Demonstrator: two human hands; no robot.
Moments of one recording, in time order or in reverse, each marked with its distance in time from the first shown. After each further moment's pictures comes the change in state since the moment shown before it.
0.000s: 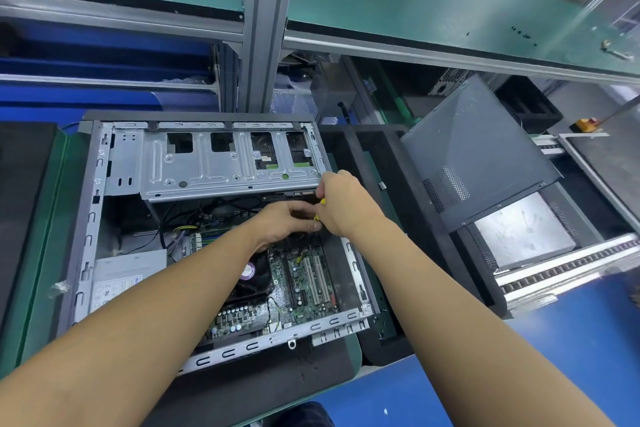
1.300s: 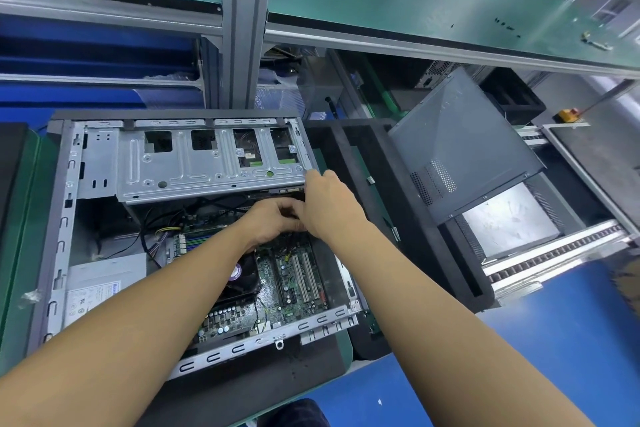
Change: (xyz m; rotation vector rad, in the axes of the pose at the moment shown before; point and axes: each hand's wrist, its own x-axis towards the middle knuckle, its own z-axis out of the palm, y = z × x) left_hand -0.002 0.005 0.007 0.074 0.056 0.106; right_hand 0.000 -0.003 0.013 -0.015 0.045 0.061
